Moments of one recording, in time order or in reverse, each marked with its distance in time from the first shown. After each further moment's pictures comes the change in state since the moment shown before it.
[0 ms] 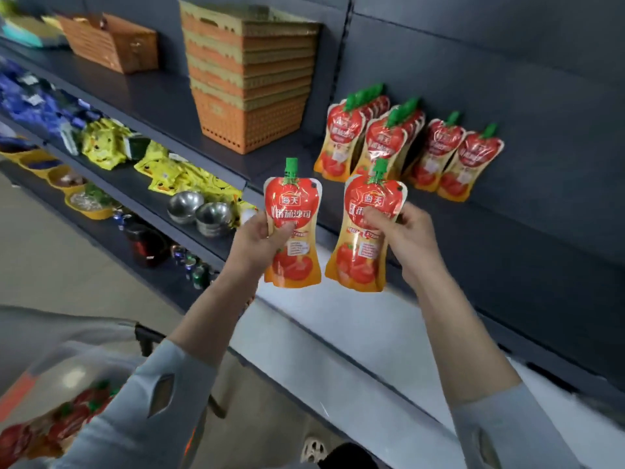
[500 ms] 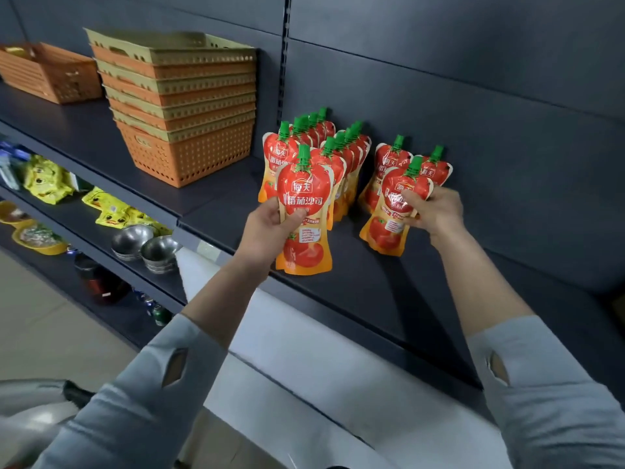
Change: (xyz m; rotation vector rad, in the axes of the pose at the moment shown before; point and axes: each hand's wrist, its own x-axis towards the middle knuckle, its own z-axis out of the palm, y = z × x) left_hand 0.090 0.030 0.133 -0.008 -0.097 0.065; right_hand 0.174 0.018 -0.149 -0.090 0.263 0.087
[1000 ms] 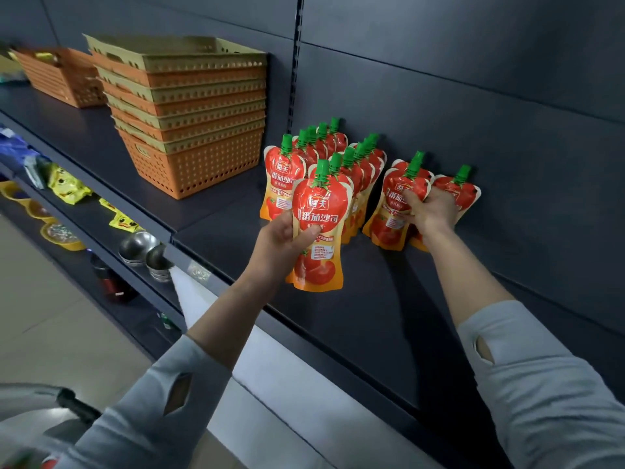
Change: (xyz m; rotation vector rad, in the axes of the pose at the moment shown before) left_hand 0.039 -0.010 0.025 0.002 -0.009 0.016; right_hand 0.127 0.038 0.042 -0.144 0.043 -0.085
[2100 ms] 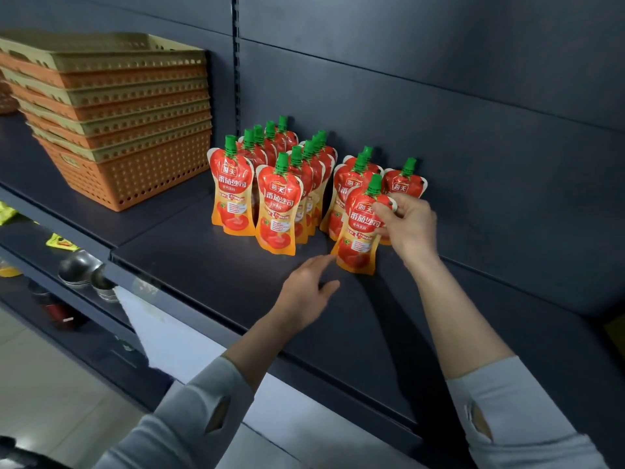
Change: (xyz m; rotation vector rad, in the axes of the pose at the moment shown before) left_hand 0.006 -0.074 0.083 0.724 -0.270 0.208; right_hand -0.084 -0.022 -0.055 -0.047 -0.011 -0.166
